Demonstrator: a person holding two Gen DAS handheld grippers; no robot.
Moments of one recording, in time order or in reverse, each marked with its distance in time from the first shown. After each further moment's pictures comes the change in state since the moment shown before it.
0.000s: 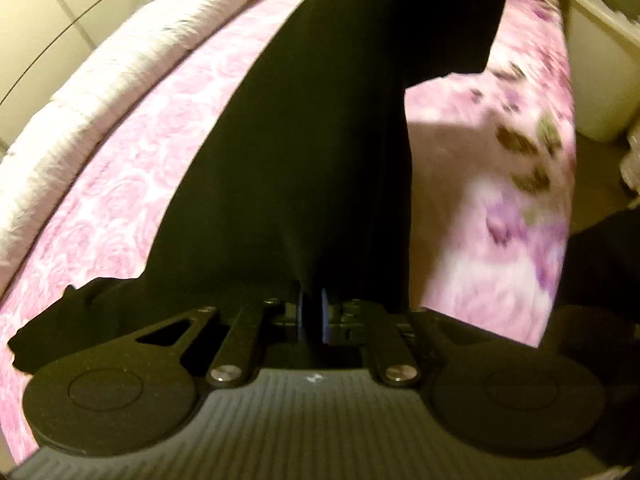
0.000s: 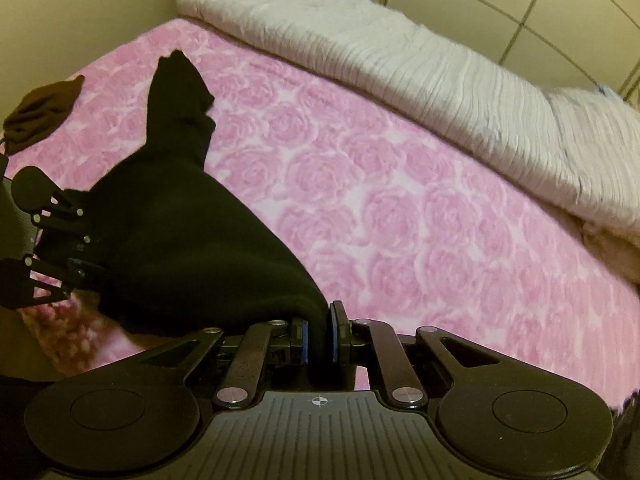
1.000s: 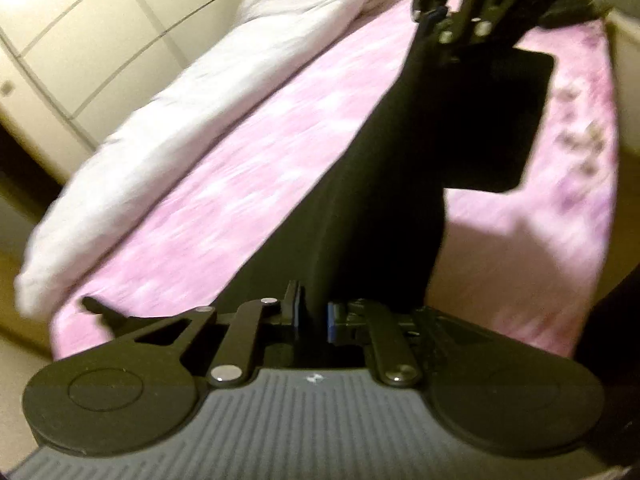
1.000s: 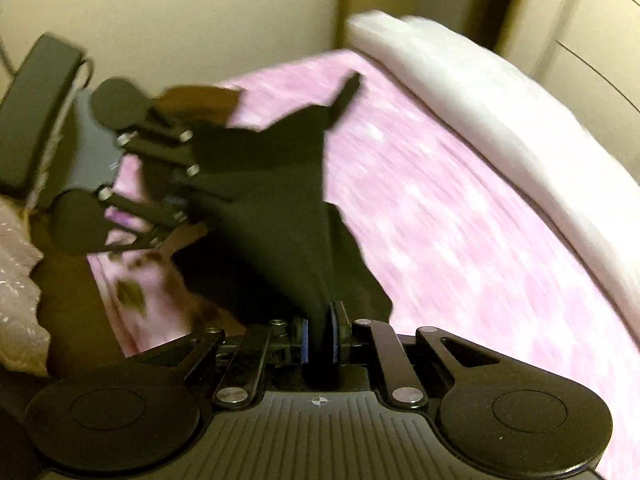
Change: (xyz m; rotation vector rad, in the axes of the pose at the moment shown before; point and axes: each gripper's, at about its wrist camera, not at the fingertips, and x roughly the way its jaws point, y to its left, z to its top) left arm -0.107 0.057 -0.090 -0.040 -0.114 0.124; right arm 0.016 0.162 0.092 -0.238 -0.044 0.230
